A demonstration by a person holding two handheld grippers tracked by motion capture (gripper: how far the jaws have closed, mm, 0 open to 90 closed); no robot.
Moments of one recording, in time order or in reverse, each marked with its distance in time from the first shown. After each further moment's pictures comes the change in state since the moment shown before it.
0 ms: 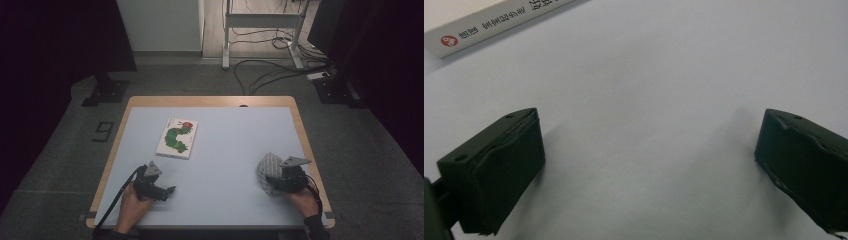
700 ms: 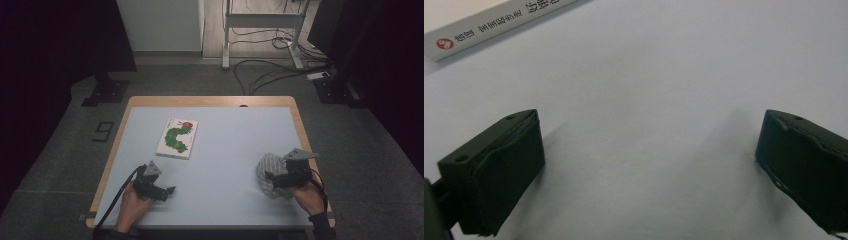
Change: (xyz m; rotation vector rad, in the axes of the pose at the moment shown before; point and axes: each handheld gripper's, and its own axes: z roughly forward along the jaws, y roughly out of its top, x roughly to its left) left arm 0.002 0.001 -0.002 -0.007 -0.024 0.000; right arm 0.006 0.032 -0.031 -0.114 -0.026 -0.014
